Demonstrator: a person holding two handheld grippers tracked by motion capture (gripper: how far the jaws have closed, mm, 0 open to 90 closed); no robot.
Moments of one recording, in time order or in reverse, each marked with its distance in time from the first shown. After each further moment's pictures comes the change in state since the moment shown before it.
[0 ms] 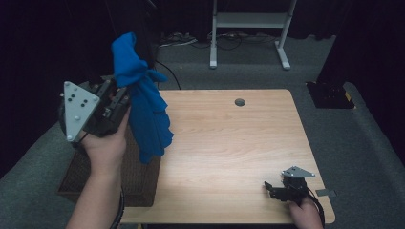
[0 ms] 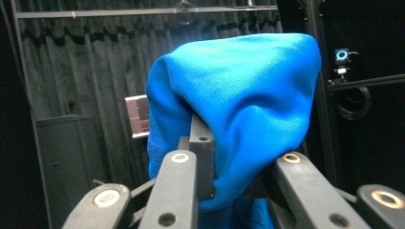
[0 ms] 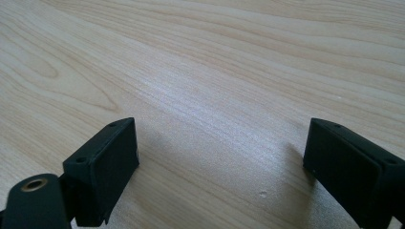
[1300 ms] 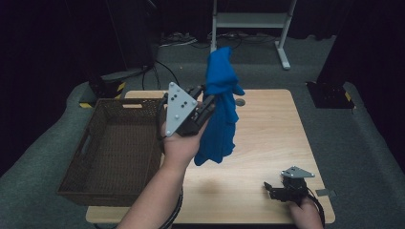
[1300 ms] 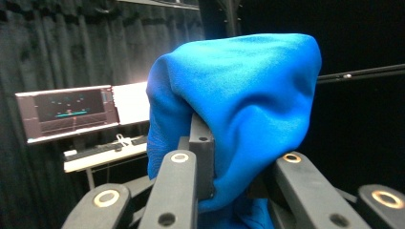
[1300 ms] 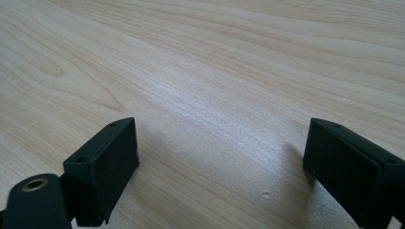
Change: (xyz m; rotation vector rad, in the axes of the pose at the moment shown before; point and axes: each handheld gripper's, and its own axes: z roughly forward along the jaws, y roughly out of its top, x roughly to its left) left arm -0.121 -0.024 0.066 0.002 -0.277 -0.084; right arm 0.001 0.000 0.000 -0.001 0.012 -0.012
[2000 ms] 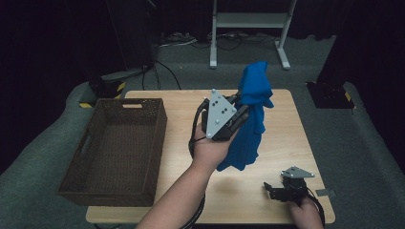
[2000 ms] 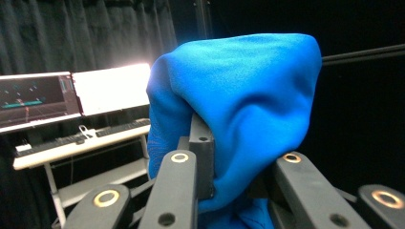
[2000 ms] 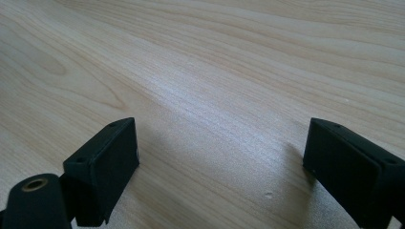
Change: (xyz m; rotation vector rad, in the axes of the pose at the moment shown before) left arm -0.048 -0.029 0.040 0.051 -0.107 -0.029; right arm 0.000 0.000 0.000 0.000 0.006 -0.004
